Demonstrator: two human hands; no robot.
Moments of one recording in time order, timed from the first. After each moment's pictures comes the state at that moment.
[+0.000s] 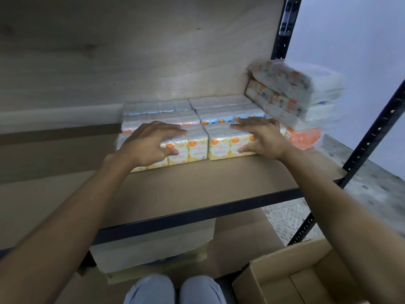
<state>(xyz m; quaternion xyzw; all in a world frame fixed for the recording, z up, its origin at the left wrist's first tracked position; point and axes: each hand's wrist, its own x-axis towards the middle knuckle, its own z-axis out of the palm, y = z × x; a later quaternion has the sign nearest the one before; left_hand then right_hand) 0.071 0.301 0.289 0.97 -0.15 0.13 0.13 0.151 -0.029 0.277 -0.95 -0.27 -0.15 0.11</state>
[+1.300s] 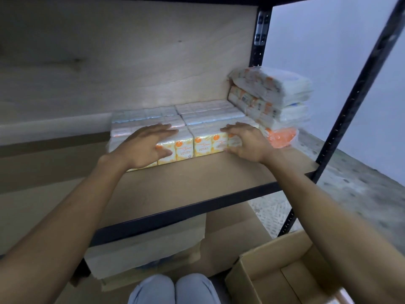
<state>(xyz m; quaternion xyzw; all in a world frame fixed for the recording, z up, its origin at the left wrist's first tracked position) 0.063 0.285 0.300 0.97 -0.18 0.10 0.11 0.123 -0.034 0.279 -0.94 -0.26 -0.15 0.16</state>
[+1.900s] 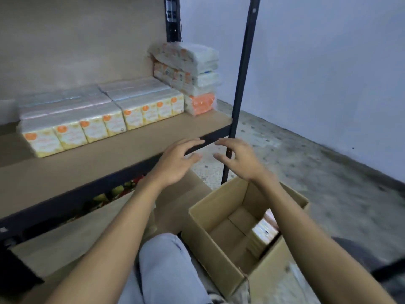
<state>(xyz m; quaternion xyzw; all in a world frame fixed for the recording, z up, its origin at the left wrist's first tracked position) -0.053 0.079 0.231 0.86 -0.31 0.02 0.40 -0.083 -0.138 0.211 -0.95 -0.08 -0.18 0.24</state>
